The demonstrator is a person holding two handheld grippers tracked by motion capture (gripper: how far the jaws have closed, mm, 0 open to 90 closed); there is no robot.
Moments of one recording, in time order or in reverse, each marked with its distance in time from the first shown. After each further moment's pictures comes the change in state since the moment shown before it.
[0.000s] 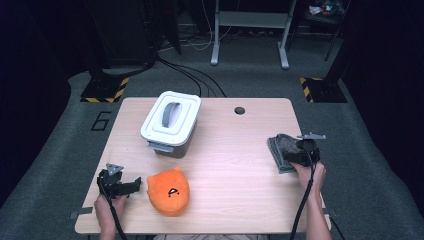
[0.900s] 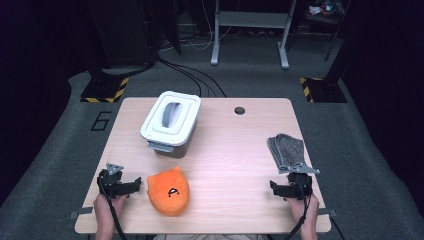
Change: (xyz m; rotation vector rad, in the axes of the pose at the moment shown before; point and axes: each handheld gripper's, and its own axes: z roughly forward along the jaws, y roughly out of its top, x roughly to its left) left arm 0.001 0.001 0.000 0.002 -0.007 0.003; right arm 0.051 -0.087 -0.038 -0.003 0.145 -0.060
